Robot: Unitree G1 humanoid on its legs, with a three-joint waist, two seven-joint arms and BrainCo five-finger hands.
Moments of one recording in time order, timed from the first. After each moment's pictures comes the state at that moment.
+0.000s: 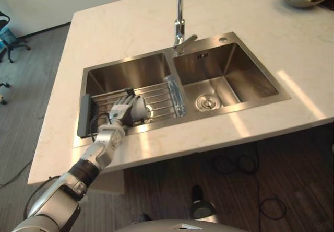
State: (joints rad) left arm -0.45 0.43 -0.56 0.39 0.69 0.22 0.20; right arm 0.27 -0.20 -0.38 1.11 0.55 0.17 0.06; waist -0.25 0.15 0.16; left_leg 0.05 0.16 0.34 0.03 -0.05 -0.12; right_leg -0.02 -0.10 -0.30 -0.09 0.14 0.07
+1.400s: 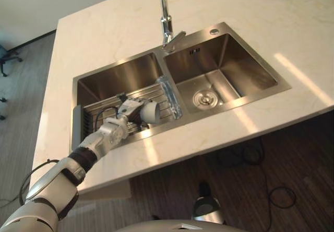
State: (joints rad) left arm -0.57 0.50 -0.67 0.58 0.59 -0.17 0.40; right arm 0.26 -0.22 -0.24 1.07 0.62 0.11 0.06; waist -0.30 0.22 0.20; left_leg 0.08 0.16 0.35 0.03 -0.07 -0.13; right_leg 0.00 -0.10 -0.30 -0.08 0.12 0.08
